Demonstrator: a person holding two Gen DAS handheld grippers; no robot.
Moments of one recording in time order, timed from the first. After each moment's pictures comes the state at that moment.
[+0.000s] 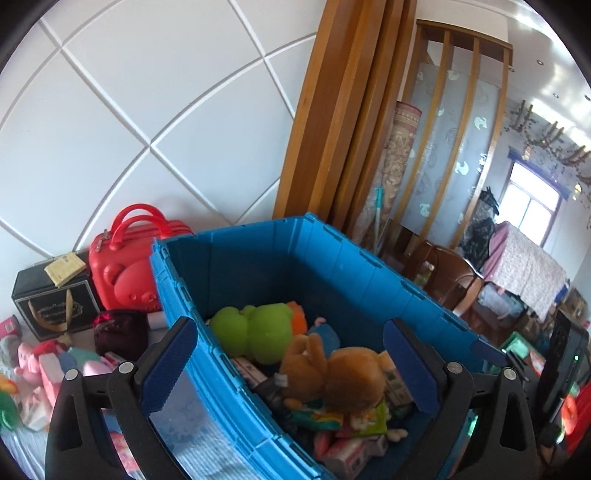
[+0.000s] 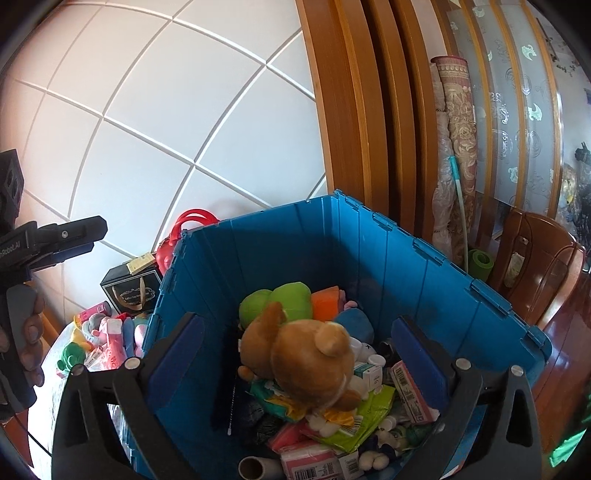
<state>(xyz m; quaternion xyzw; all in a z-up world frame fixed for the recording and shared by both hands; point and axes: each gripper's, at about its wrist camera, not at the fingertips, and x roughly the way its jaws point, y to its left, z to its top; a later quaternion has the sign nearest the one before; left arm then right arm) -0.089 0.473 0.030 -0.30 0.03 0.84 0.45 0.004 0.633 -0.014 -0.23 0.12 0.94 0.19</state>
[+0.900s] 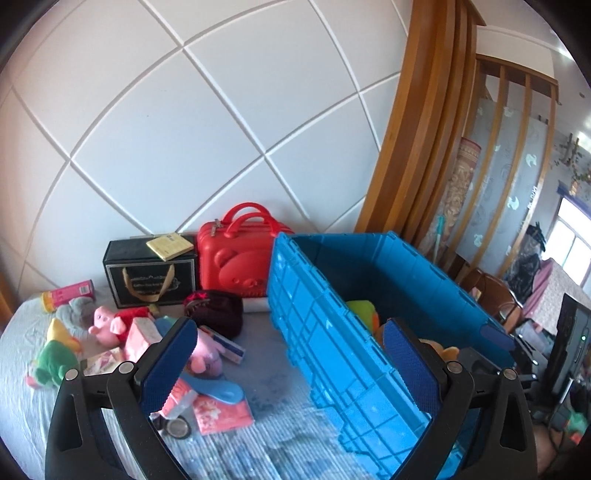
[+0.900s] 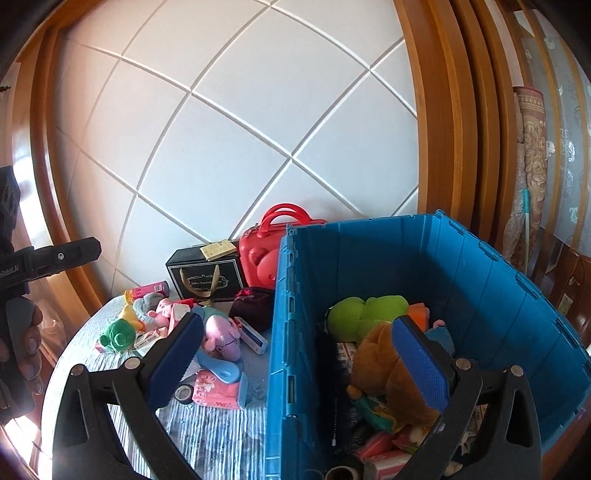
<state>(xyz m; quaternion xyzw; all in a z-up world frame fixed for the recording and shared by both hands) -0.101 0.288 0.038 -0.29 -0.01 0.89 0.34 -0.056 0.510 -0.001 -0.23 0.07 0.97 0.08</state>
